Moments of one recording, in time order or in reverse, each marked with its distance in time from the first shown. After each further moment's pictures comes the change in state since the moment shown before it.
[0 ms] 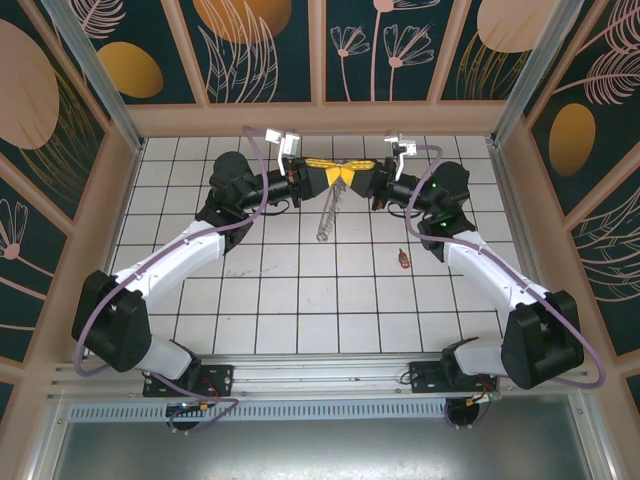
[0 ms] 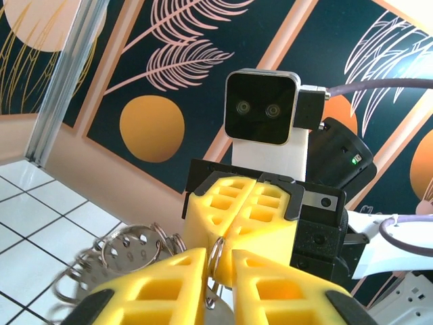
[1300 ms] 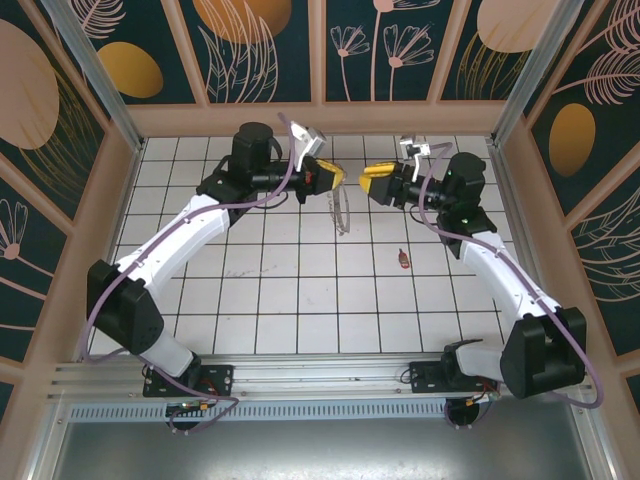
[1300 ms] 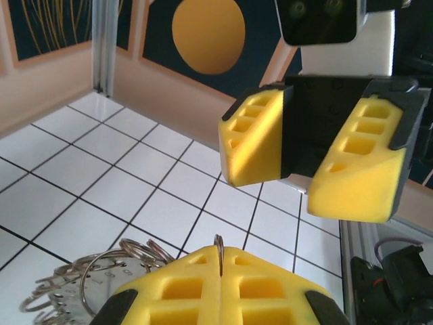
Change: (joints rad) left arm 0.005 0.116 0.330 -0.737 -0.024 0.572; right arm -0.150 -0.052 0.024 -0.375 -0.096 -0.185
